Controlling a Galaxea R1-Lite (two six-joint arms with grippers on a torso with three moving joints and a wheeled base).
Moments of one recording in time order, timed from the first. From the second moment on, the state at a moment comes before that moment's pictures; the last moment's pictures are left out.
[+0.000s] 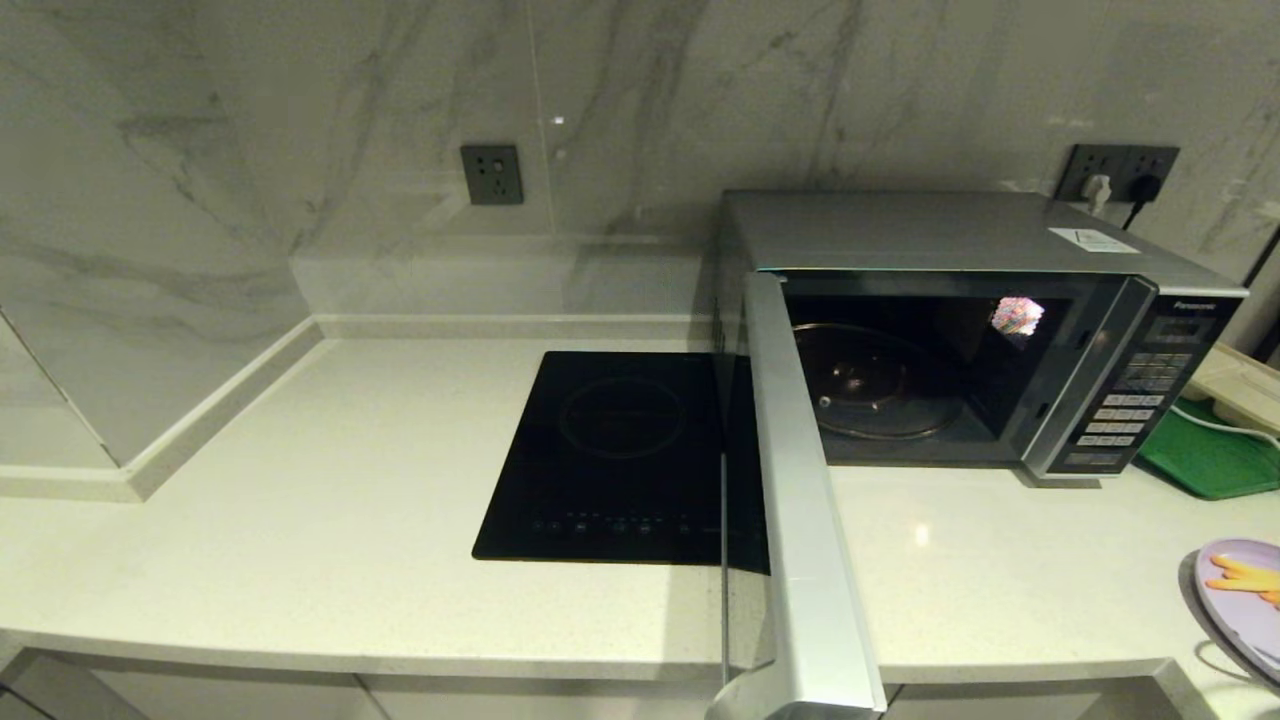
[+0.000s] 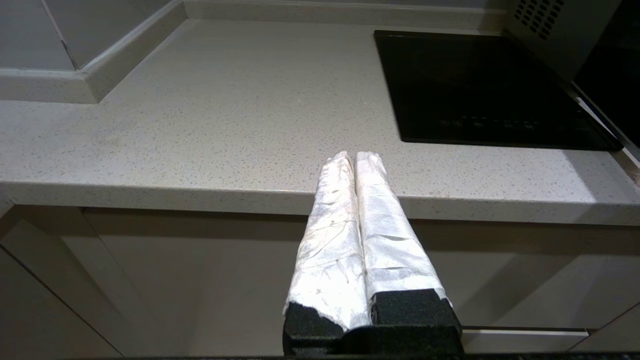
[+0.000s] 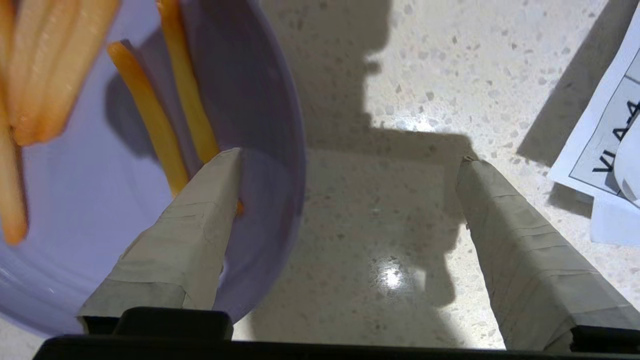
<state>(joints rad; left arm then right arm) 0.00 0.00 0.00 -0.01 0.01 -0.05 -0.93 1.89 -0.78 0.03 -0.11 0.66</state>
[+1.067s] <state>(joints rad) 0.00 0.00 0.00 -0.01 0.01 -0.05 -0.93 1.93 -0.78 0.02 -0.10 0.66</state>
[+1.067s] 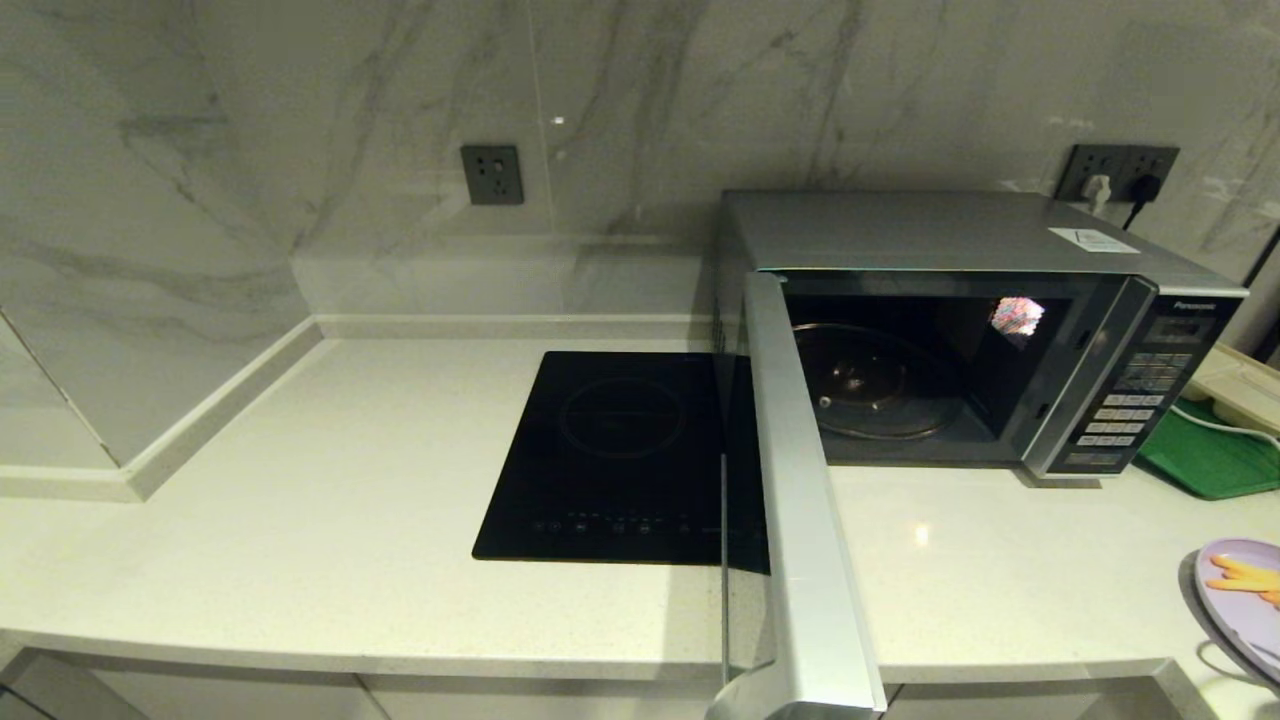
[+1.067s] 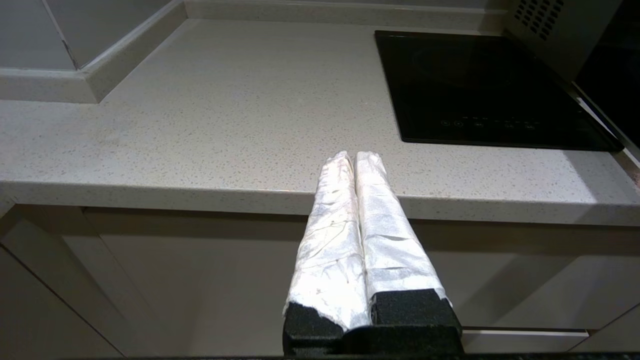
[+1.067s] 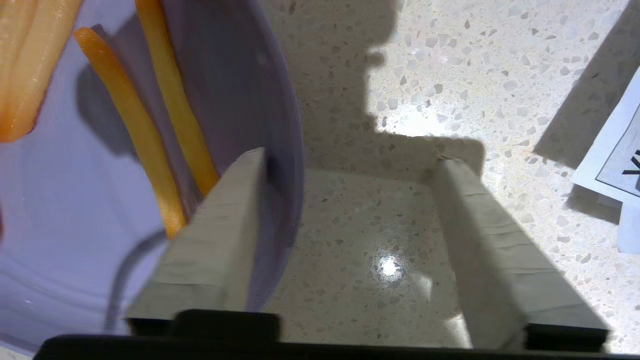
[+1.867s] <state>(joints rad) 0.00 0.00 0.00 -0.01 0.01 -0.05 -0.93 1.93 -0.78 0.02 -0.11 0.70</state>
